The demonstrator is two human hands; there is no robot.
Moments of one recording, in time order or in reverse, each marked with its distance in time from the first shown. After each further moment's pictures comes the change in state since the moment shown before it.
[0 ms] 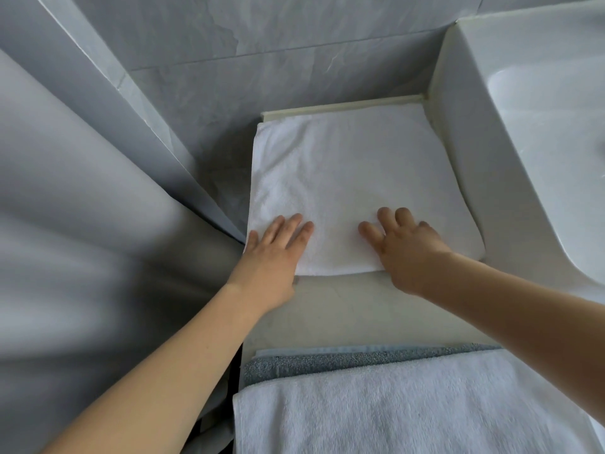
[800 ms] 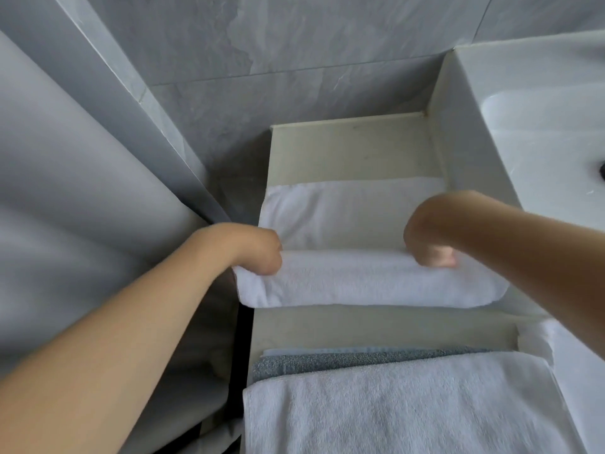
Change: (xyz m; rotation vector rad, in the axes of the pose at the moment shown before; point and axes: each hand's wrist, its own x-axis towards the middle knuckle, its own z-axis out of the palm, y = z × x) left_hand 0.008 -0.022 -0.094 -0.085 -0.559 -0.237; right_hand 0.006 0.036 -0.073 -0.399 -0.617 -0.156
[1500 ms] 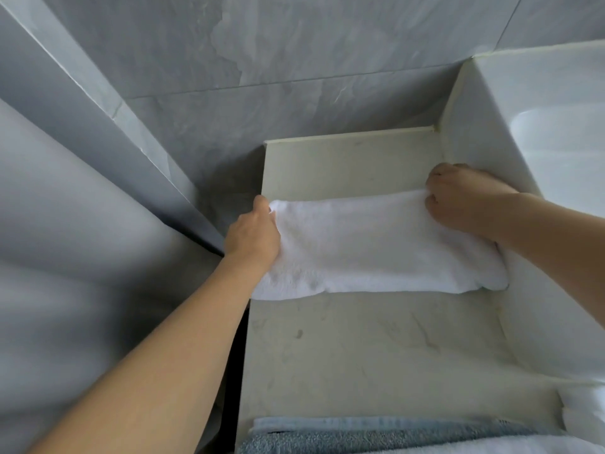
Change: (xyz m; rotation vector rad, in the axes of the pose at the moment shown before) left_hand 0.105 -0.005 -0.005 -0.441 0.818 -0.142; right_hand 0.073 0.088 0.014 0.649 0.761 0.314
